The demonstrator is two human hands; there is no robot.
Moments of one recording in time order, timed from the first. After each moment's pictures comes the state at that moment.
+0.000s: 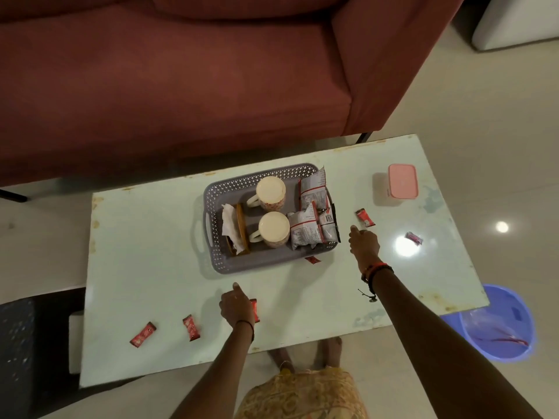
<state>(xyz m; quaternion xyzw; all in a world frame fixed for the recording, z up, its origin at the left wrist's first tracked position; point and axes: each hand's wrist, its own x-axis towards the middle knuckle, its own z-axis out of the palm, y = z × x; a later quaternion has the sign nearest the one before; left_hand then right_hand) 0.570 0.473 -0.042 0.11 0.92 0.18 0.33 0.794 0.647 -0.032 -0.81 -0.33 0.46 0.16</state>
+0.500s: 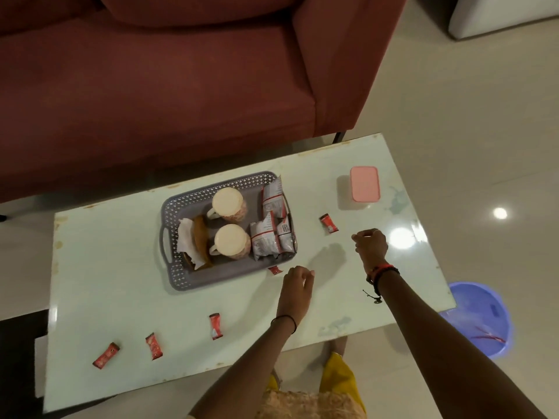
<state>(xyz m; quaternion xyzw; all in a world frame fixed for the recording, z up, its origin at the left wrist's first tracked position) 0.747 0.553 -0.029 0.45 0.74 0.20 0.47 0.899 0.677 -0.033 -0.82 -0.29 0.44 0.22</state>
